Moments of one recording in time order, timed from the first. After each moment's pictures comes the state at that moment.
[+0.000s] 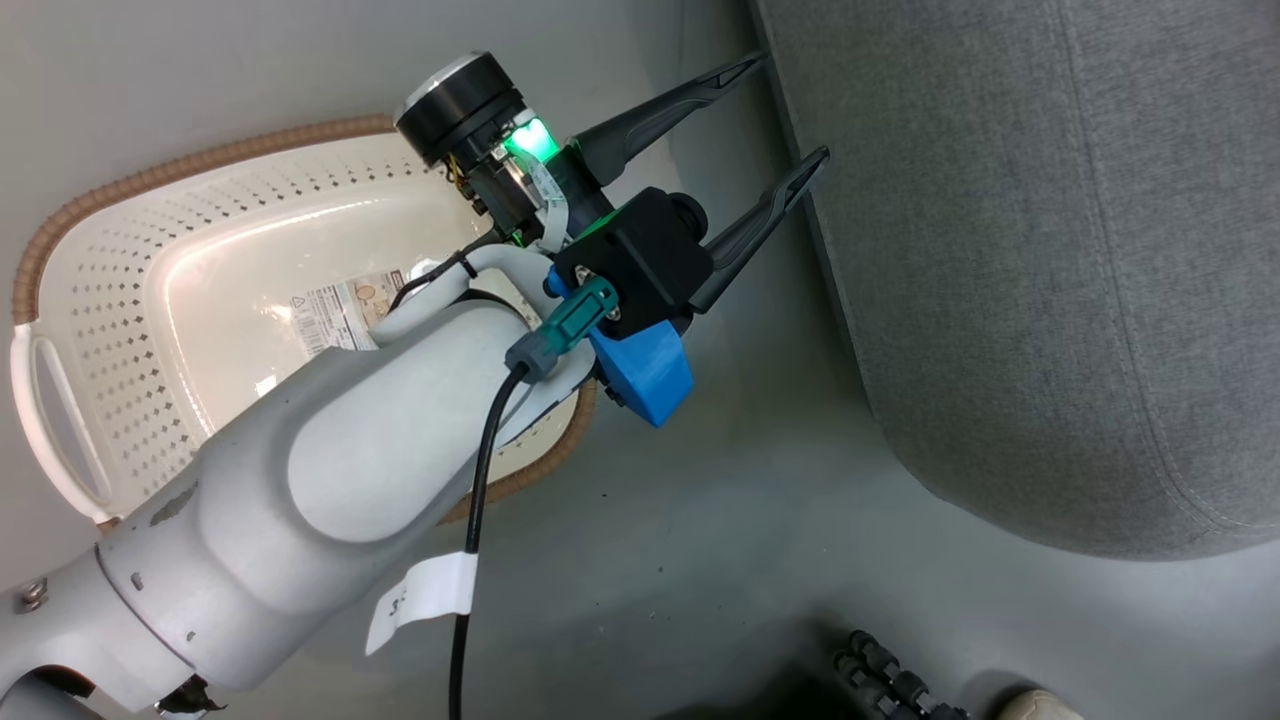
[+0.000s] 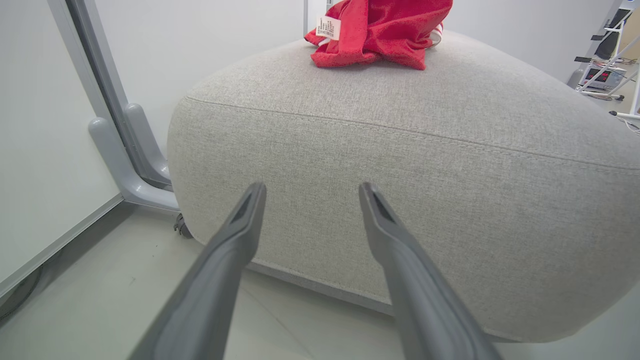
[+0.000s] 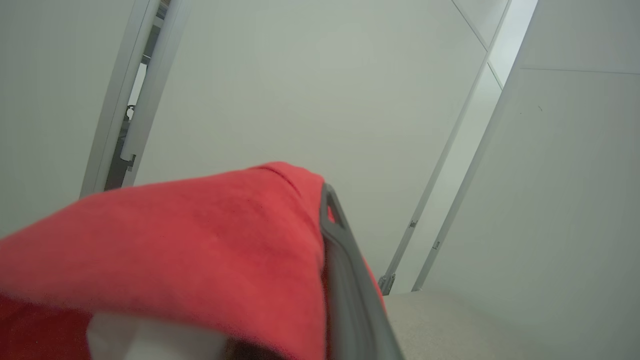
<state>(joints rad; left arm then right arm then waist) -1.05 0.31 -1.03 0.27 -0.37 -0.08 -0.16 -1.05 -0.44 -0.50 0.27 0.09 0.13 -0.26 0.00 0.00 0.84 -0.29</state>
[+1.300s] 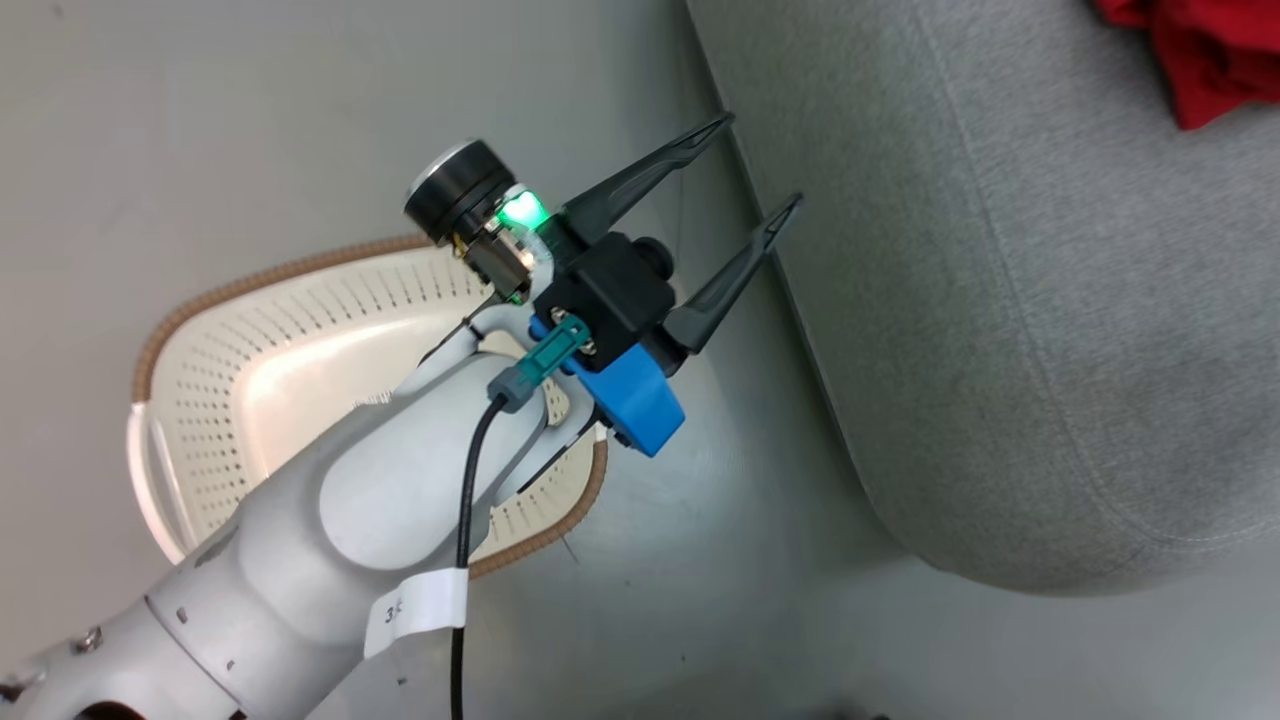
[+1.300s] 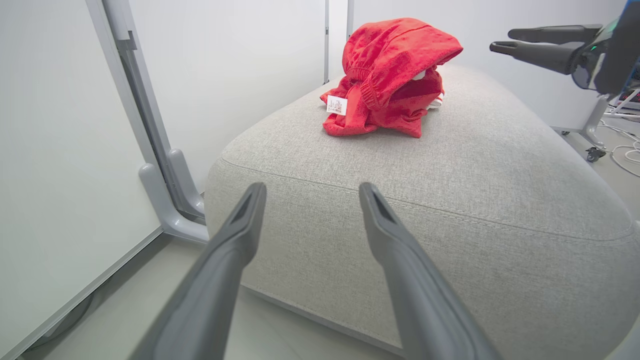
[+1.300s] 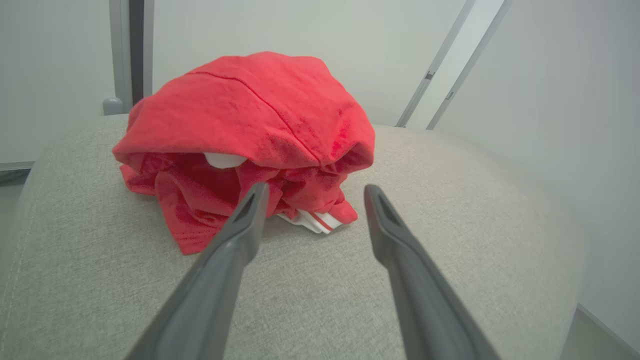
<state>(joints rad) -0.97 0.27 -1.02 0.35 -0.44 -0.04 -0.25 -0.50 -0.23 -0.47 0.31 0.02 0.13 -0.26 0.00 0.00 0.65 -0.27</state>
